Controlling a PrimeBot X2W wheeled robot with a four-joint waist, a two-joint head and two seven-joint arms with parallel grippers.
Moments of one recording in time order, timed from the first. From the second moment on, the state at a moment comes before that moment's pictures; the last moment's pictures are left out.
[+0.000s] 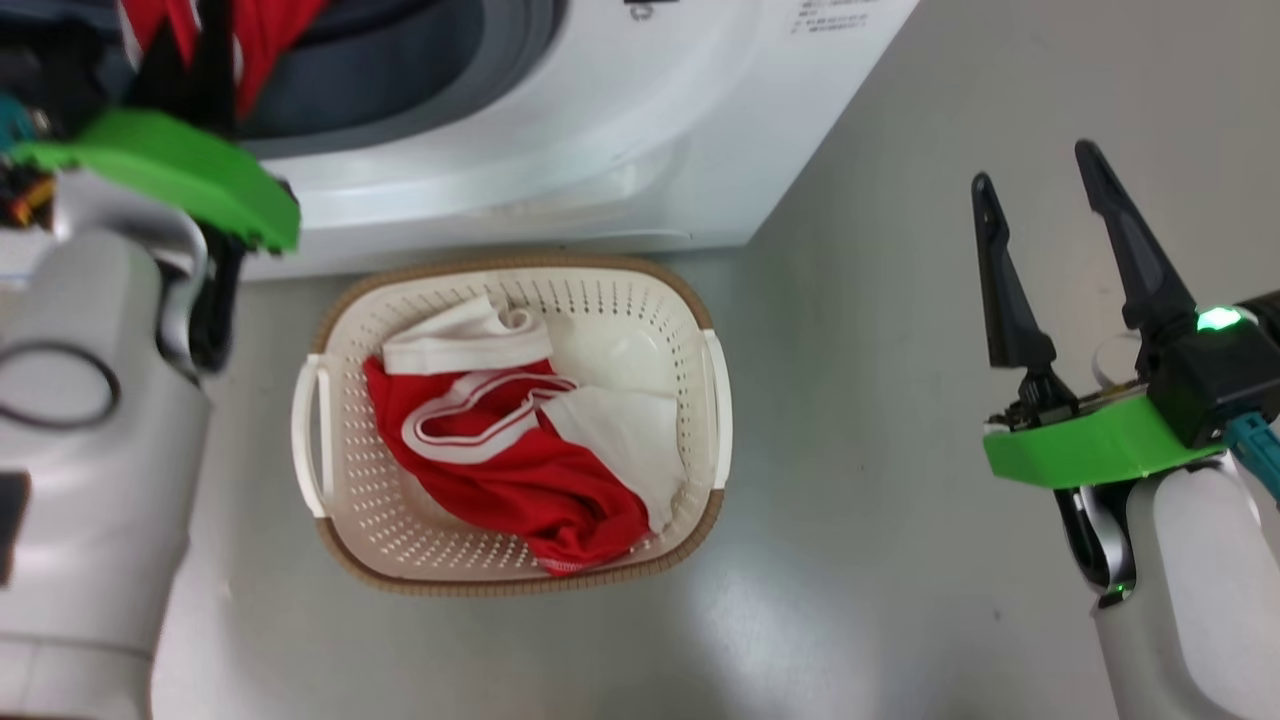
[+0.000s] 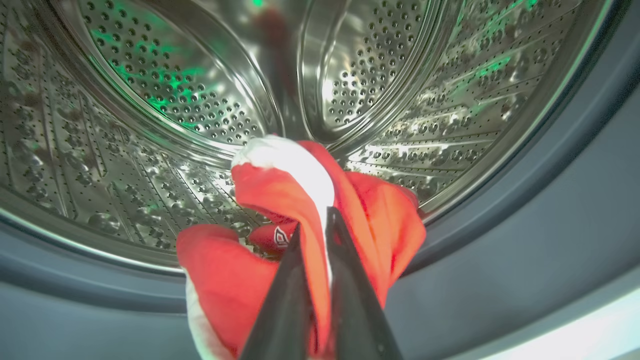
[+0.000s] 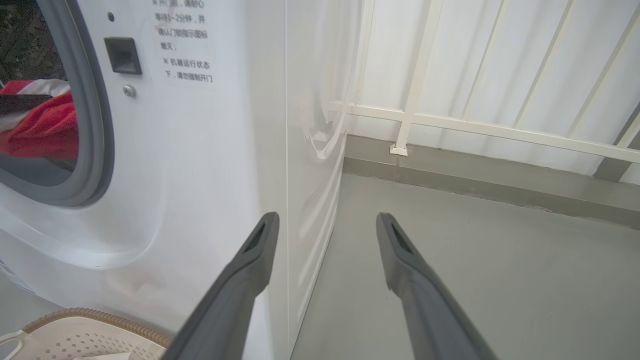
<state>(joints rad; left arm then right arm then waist) -1.09 0.22 -0.28 0.84 -0.48 -0.08 -0.24 -0.38 -0.05 -0.02 0.08 0.05 0.12 -0.26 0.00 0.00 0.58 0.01</state>
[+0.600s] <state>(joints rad) -0.58 0.23 -0.19 0.34 -0.46 0.02 -0.25 -0.29 -0.05 -0.02 0.11 0.05 0.12 -0.26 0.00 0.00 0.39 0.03</state>
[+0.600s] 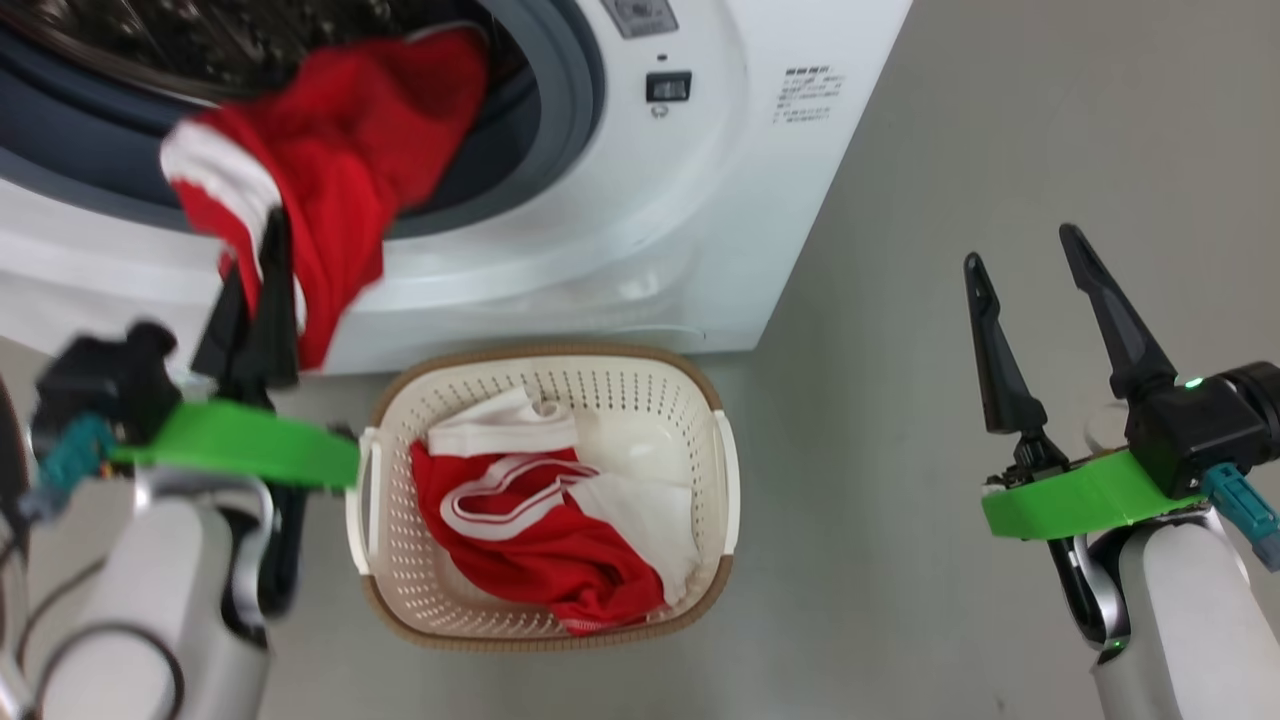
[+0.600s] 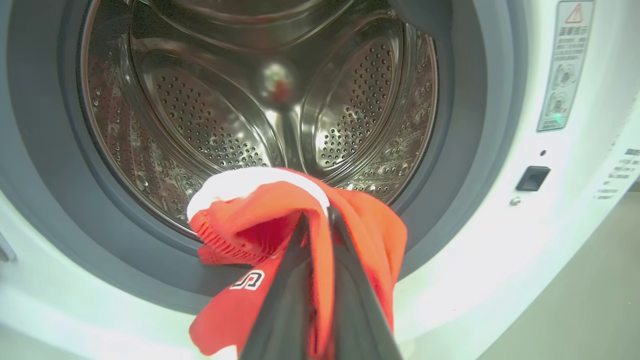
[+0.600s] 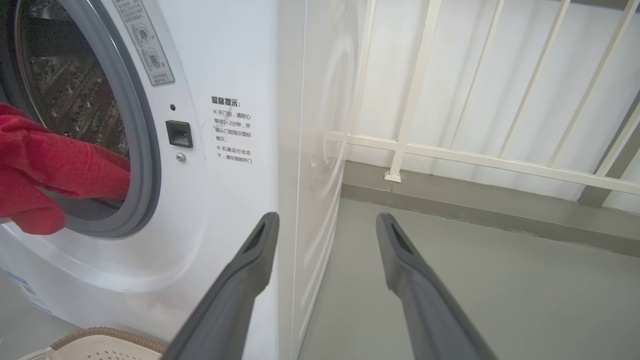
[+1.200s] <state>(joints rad) -0.26 0.25 -0.20 -0.07 -0.46 0.13 -0.18 -0.24 -0.05 -0.03 0.12 0.06 0.12 -0.26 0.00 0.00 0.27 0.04</state>
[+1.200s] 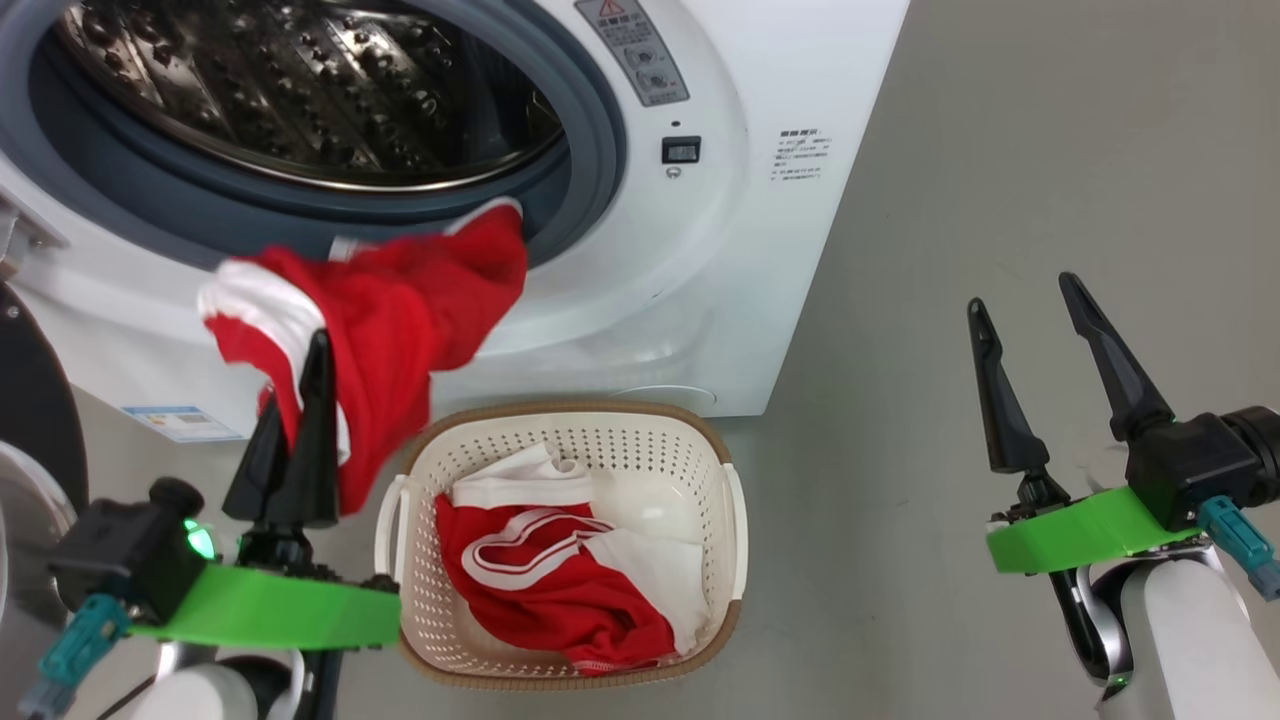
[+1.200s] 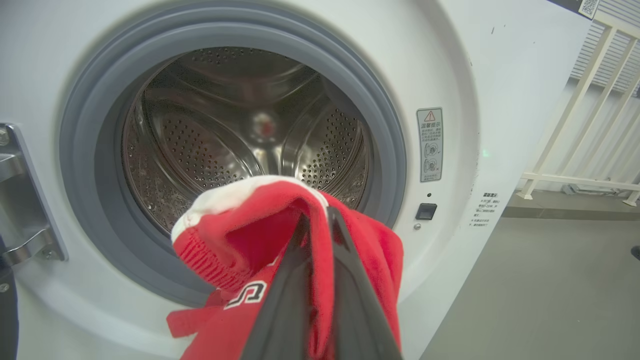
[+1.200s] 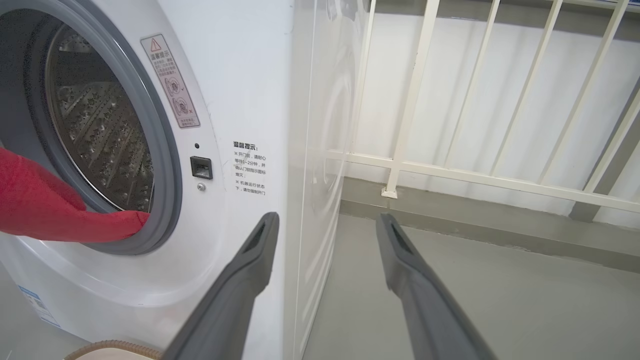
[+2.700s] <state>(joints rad) -0.60 0.12 -0.34 0.77 -0.54 -0.03 -0.09 -0.33 -0.05 0.00 0.09 0.08 0.12 -0.26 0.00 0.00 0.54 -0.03</state>
